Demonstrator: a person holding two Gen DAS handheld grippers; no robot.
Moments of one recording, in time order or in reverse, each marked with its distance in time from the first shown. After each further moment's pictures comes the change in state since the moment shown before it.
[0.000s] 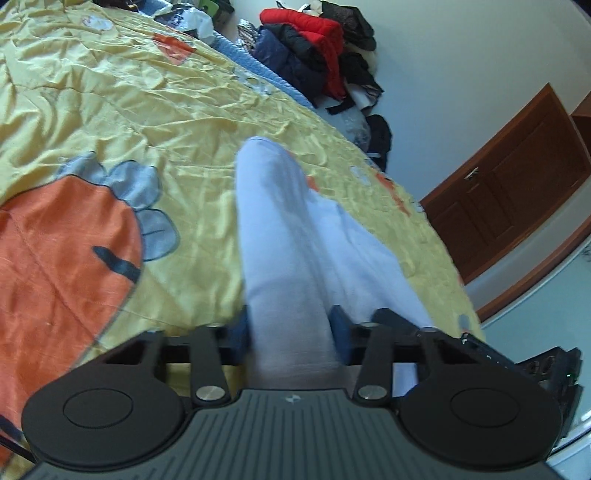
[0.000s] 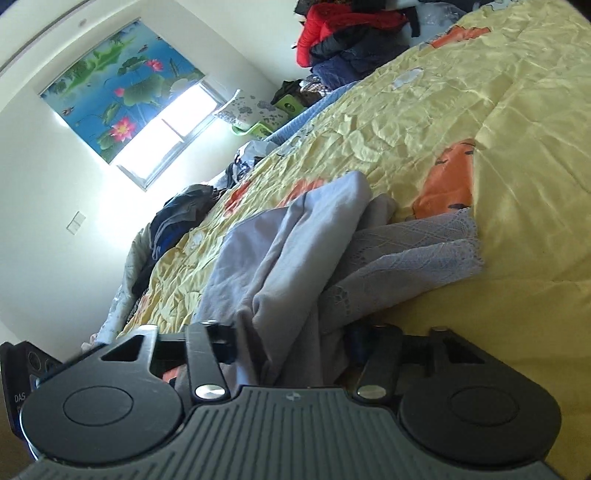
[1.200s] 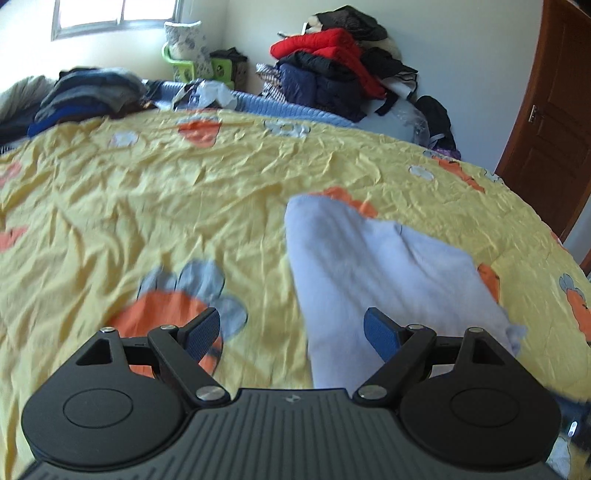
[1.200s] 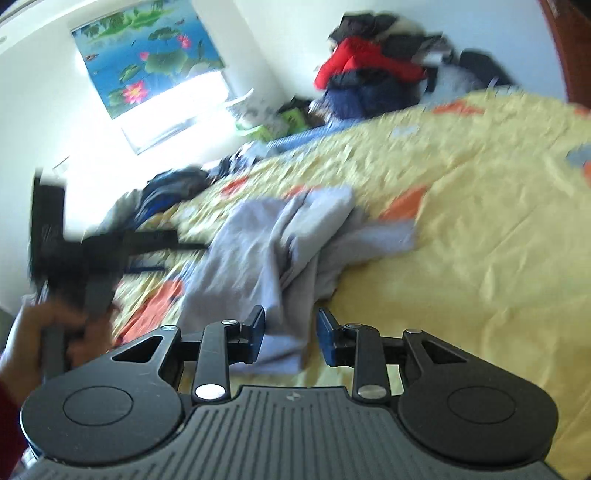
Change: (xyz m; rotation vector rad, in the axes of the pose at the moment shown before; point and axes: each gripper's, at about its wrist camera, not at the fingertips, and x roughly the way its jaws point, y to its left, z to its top) left arm -0.019 -0.050 0.008 0.311 -0.071 0.400; right arm -0.098 0.047 -0.046 -0.314 -0.093 -0.166
